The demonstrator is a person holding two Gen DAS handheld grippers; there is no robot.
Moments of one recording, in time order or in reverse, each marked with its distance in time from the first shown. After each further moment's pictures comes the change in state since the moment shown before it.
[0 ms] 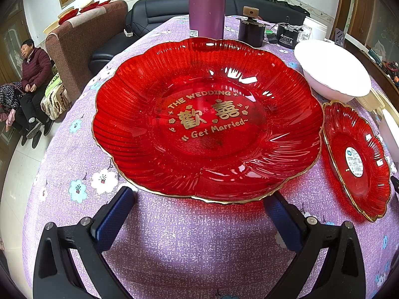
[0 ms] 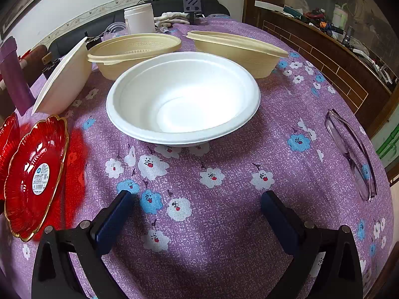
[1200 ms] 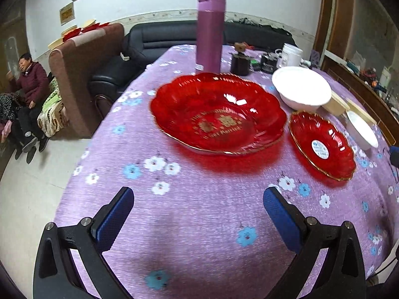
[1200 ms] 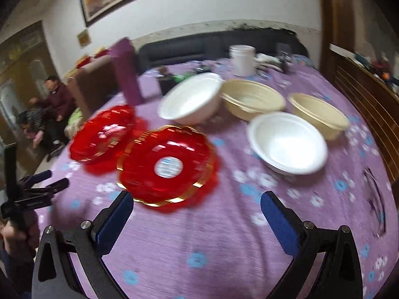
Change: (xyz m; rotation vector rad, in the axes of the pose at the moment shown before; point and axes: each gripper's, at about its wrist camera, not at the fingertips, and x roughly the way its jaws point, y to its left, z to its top) left arm -0.088 0.043 -0.040 0.026 -0.163 -0.078; right arm -0.120 0.070 -0.016 -0.295 -0.165 0.436
